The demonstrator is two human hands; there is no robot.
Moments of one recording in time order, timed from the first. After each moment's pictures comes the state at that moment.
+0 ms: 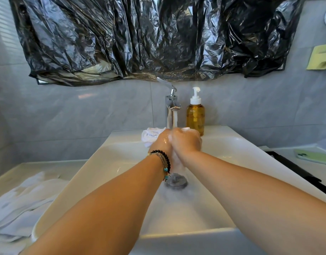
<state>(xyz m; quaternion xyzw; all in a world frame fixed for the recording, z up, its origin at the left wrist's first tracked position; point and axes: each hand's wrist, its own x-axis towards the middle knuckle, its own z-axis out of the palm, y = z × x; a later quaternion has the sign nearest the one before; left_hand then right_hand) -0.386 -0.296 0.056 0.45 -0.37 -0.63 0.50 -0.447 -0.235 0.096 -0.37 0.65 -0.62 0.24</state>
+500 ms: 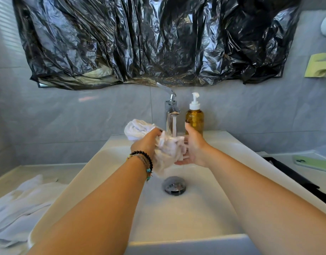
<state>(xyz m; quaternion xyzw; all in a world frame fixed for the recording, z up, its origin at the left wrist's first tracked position) -0.349 -0.253 0.098 0.51 -0.37 -0.55 0.55 -0.488 -0.240 0.104 -0.42 0.54 -0.47 0.56</state>
